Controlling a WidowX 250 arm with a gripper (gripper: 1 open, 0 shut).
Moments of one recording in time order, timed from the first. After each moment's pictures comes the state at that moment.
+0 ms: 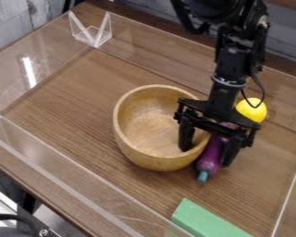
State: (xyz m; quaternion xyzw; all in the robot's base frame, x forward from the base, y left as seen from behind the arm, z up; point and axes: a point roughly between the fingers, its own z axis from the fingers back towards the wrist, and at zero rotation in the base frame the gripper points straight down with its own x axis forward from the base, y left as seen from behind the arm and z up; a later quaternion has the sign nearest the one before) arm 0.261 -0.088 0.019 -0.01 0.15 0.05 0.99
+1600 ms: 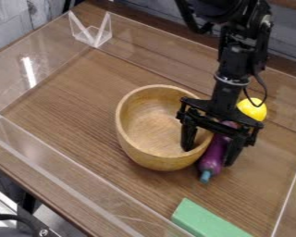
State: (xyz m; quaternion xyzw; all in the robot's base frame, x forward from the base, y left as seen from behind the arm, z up) arm 0.264 -0.086 0.019 -0.01 0.15 0.06 0.99
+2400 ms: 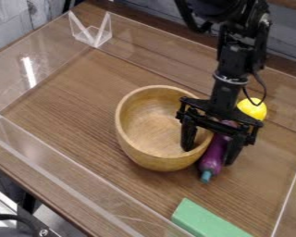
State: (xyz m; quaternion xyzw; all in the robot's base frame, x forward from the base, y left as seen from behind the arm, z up) arm 0.267 -0.078 0.019 -0.01 0.16 0.07 0.98
